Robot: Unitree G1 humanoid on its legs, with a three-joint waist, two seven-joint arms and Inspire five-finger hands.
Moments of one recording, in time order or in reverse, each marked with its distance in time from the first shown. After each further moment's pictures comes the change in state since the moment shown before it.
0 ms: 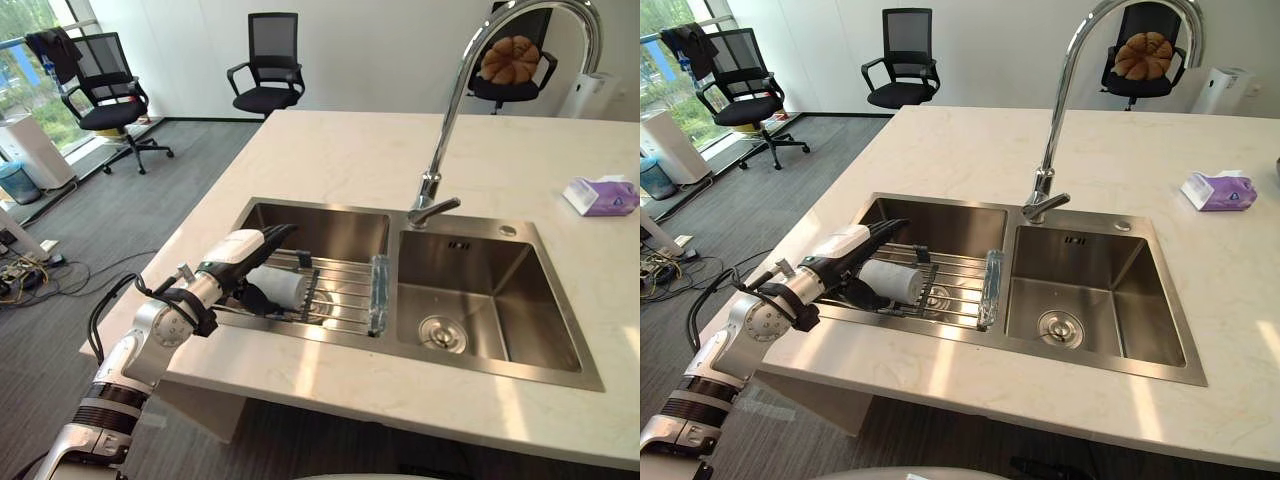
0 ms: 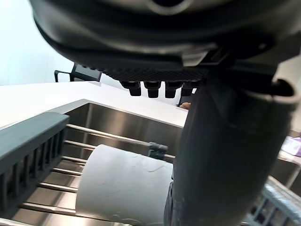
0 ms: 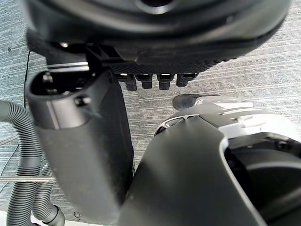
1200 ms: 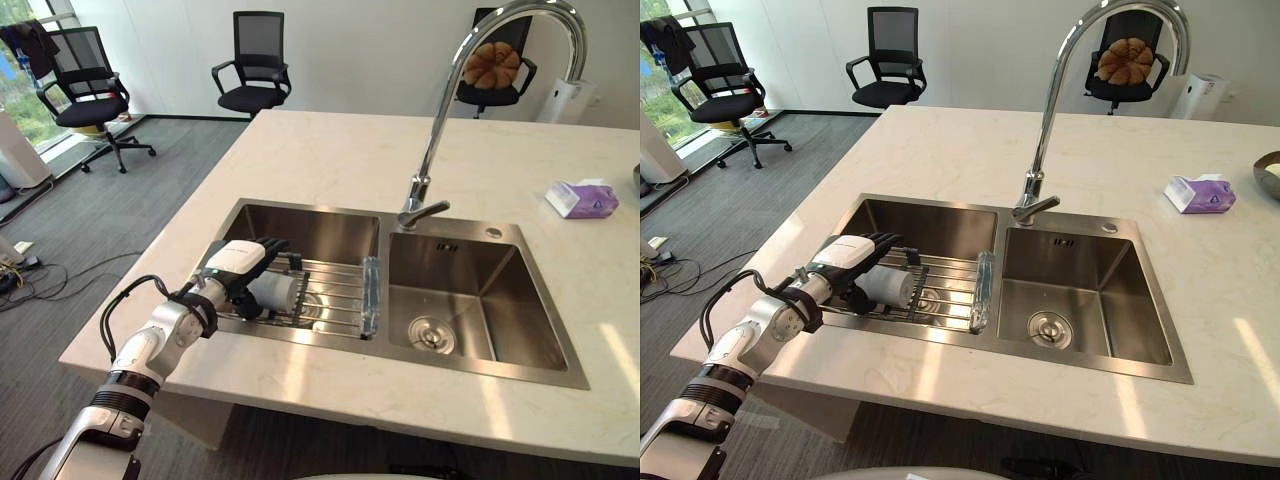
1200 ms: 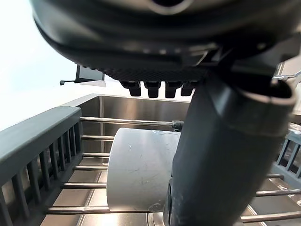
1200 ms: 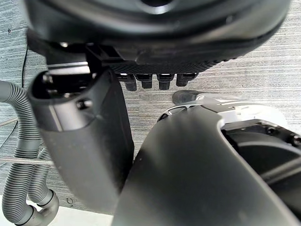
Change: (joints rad) left arm -0.092 -0.027 -0.063 0.151 0.247 -0.023 0.039; right arm -0.029 0.003 0.066 -0.011 -0.036 0.046 0.056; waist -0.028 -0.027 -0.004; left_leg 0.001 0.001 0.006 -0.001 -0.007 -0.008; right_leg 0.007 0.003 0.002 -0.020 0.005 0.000
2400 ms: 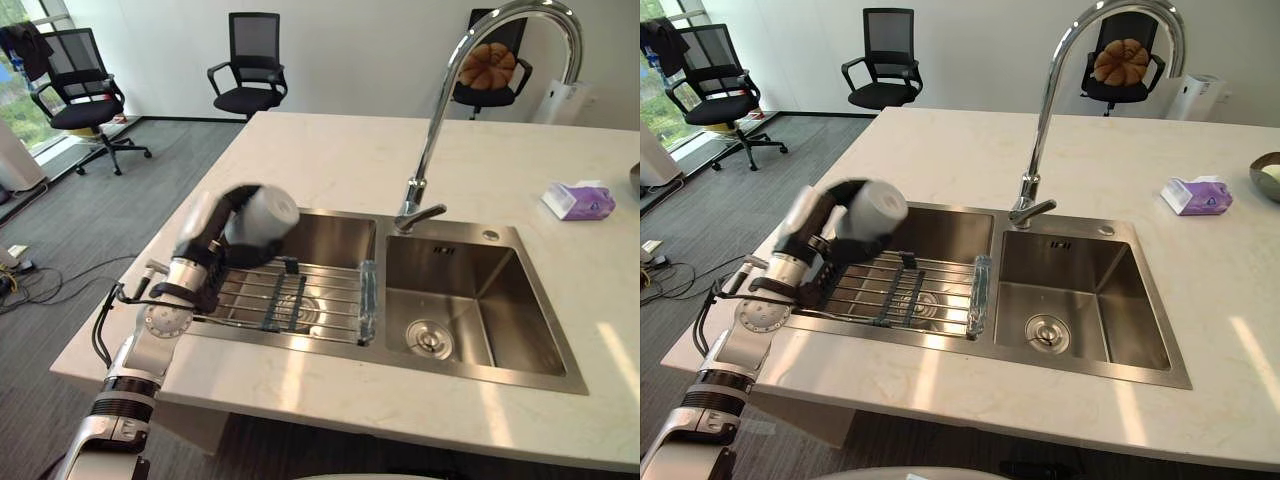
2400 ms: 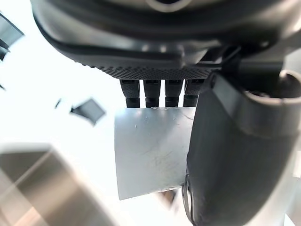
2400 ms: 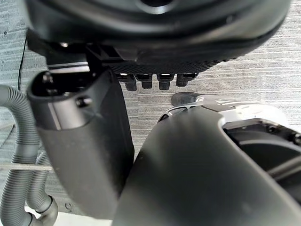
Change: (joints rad) left arm 0.100 -0.149 0.345 -0.214 -0.737 -0.076 0.304; right arm 0.012 0.011 -0.017 0.014 0.013 -0.004 -0.036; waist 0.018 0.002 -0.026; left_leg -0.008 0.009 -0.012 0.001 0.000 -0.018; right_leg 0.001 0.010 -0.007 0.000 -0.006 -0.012
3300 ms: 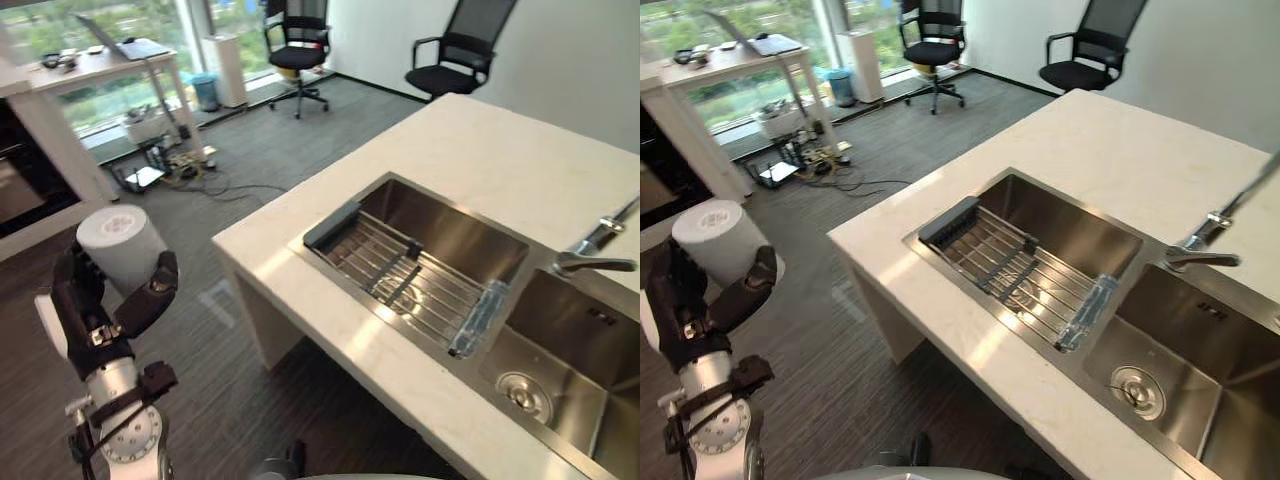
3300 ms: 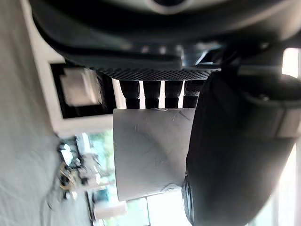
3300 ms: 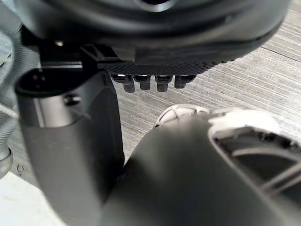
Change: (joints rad) left arm 0.594 -0.465 0.176 -0.406 -0.111 0.064 0.155; right arm 0.027 0.027 -0.177 0.079 0.130 -0.014 -0.058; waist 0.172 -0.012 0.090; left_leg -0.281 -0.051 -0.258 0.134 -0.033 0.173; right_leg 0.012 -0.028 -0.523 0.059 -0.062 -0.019
